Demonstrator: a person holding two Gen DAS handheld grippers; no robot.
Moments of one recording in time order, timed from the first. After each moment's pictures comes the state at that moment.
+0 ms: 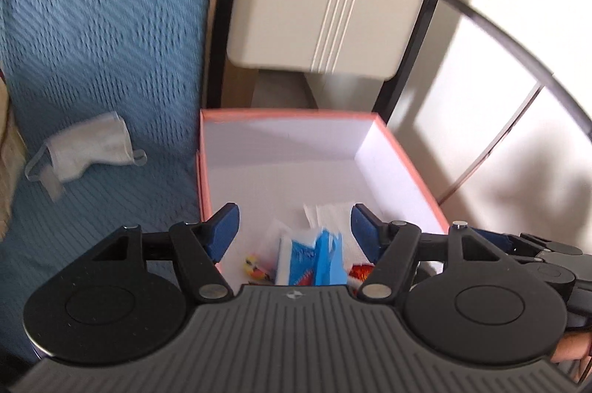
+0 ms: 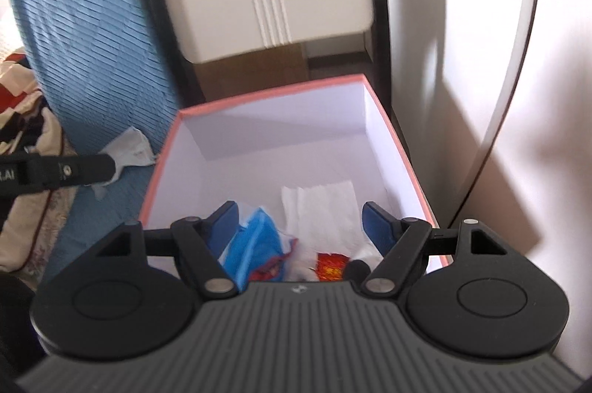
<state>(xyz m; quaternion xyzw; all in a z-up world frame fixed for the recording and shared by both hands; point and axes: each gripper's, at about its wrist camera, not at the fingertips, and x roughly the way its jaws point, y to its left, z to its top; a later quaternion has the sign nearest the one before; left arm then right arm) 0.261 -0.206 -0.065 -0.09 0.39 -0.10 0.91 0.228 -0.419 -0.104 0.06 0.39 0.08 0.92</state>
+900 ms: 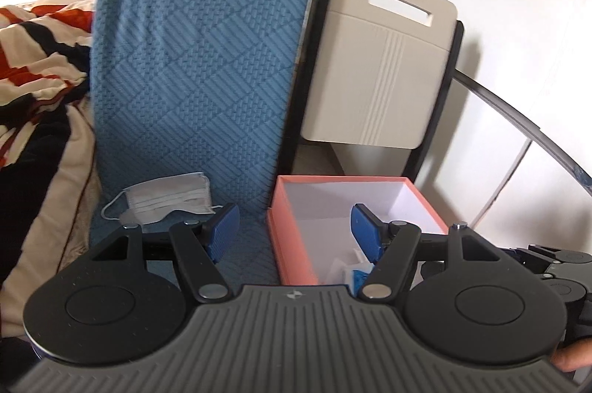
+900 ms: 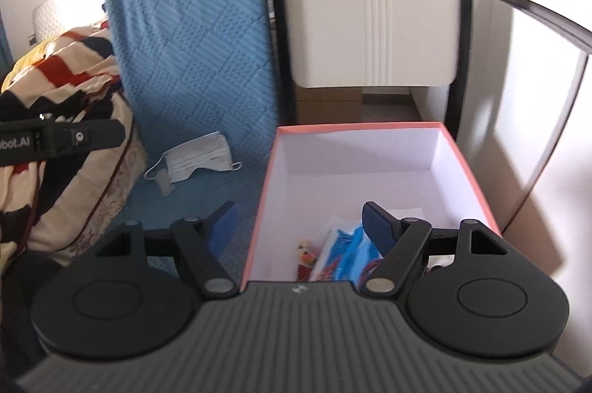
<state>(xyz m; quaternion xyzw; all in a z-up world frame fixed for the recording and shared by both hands) 0.165 -0.093 -0.018 -0.09 0.28 -0.06 0.95 0.161 -0.313 -0.058 0.01 0.33 0.14 0.93</state>
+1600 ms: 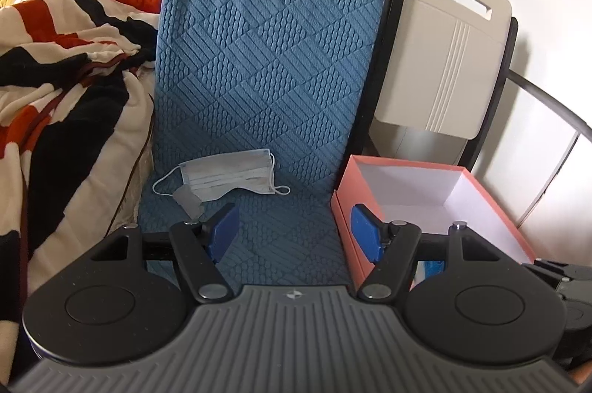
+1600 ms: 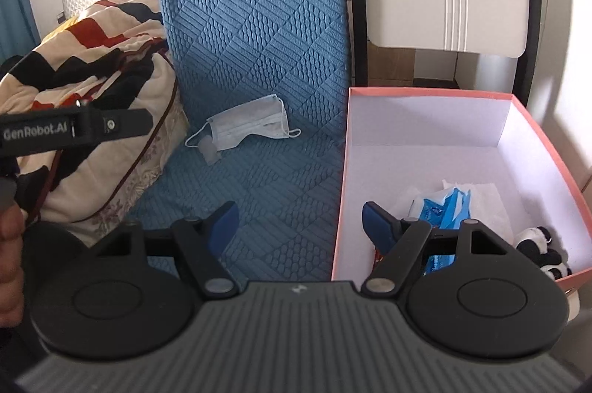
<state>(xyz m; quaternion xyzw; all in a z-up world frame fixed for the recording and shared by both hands) 0.154 -0.023 -0.082 -0.10 0.28 -0.01 0.95 0.153 -0.246 -0.114 0.01 0.35 0.19 0.92</state>
